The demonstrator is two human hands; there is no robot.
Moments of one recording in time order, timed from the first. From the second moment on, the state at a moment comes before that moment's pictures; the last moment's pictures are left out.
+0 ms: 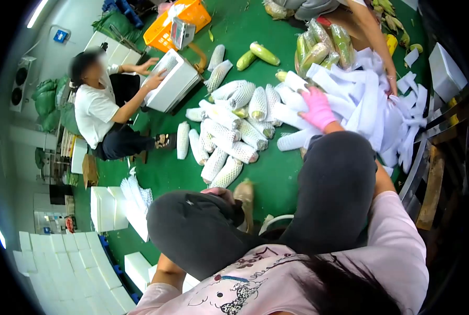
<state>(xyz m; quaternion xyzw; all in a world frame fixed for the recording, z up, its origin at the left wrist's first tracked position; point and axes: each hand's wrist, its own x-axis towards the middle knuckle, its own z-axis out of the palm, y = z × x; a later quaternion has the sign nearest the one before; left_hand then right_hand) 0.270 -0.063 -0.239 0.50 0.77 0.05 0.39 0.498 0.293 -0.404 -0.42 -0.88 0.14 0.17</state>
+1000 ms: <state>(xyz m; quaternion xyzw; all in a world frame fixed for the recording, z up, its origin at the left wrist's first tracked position) 0.291 0.214 -0.468 0.55 0.66 0.17 0.49 0.642 0.303 -0.535 -0.69 -0.66 0.17 0.25</state>
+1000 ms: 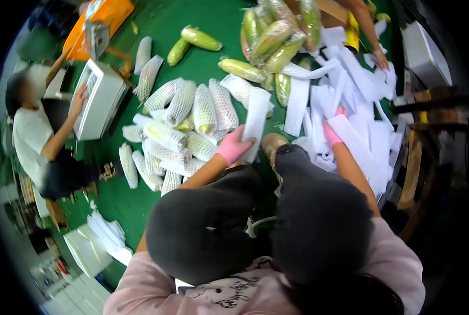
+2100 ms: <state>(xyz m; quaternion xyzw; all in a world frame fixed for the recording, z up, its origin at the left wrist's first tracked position) 0.242 0.195 -0.138 0.70 0.51 0.48 0.15 0.649 0.002 -0.492 -0.56 -0.77 0.32 -0.05</state>
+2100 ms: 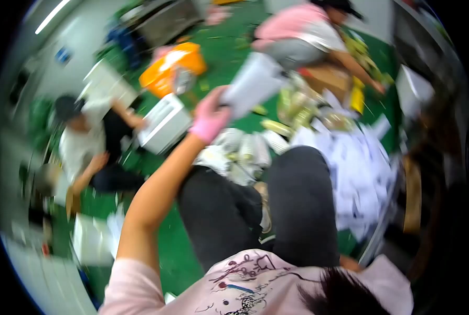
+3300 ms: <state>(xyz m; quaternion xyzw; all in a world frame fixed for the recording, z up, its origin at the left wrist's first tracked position) 0.394 0.346 -0.453 0.31 0.53 0.56 0.57 0.504 0.398 -0.427 -0.52 -0.48 0.61 0.36</state>
